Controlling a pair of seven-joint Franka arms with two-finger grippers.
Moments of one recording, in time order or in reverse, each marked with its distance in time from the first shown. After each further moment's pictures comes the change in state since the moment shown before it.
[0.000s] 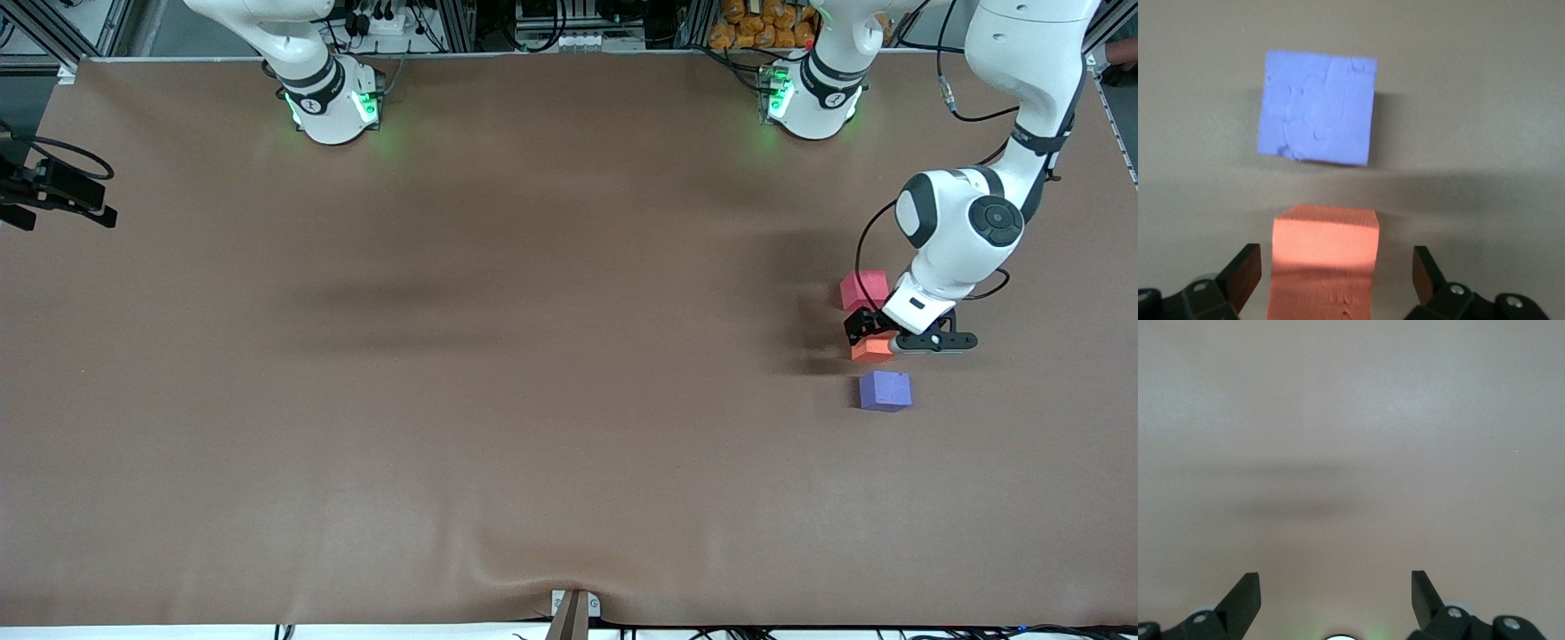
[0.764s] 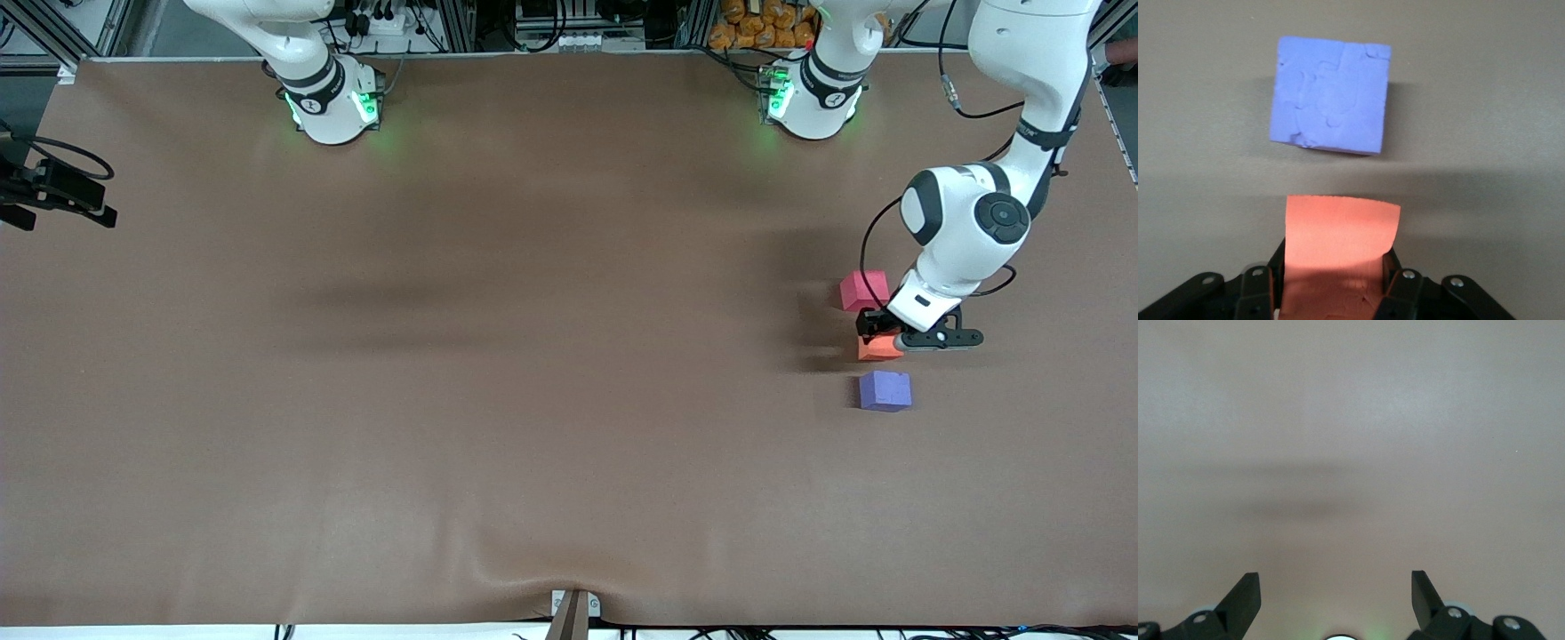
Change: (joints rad) left arm -0.012 0.001 0.021 -0.017 0.002 -0.007 -0.001; right arm 0.000 0.000 0.000 0.000 0.000 0.000 0.000
